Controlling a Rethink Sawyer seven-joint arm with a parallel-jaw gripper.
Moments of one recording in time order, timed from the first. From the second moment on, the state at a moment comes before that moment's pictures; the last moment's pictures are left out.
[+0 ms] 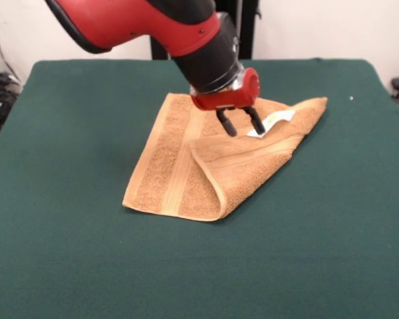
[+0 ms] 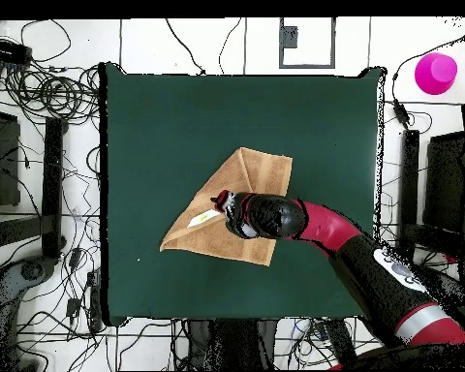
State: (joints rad) arm -0.77 -0.37 0.61 1.79 -0.30 0.48 2.04
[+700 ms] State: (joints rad) arm -0.77 -0.41 0.61 1.79 -0.34 0.52 2.04
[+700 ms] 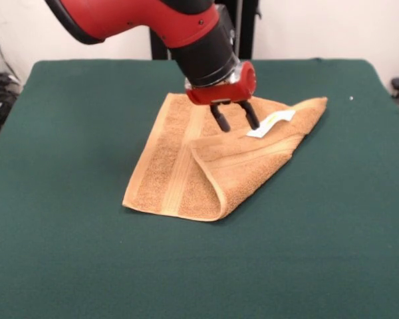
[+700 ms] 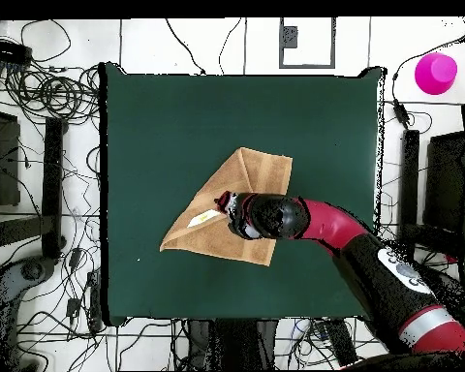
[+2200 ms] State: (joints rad) arm -0.67 -0.47 0.51 1.78 -0.60 0.50 2.04
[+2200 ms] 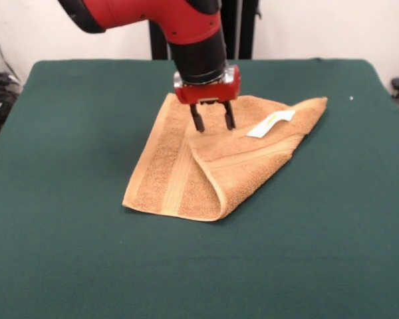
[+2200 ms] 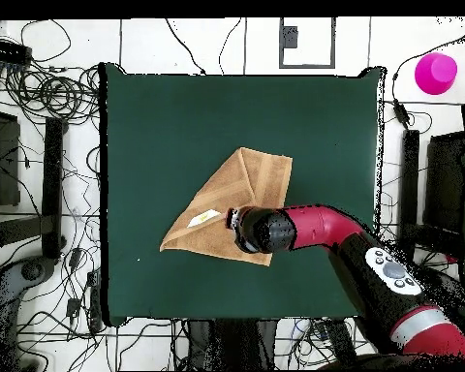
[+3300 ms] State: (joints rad) arm -0.63 -0.57 0.43 1.76 -0.61 0.32 2.04
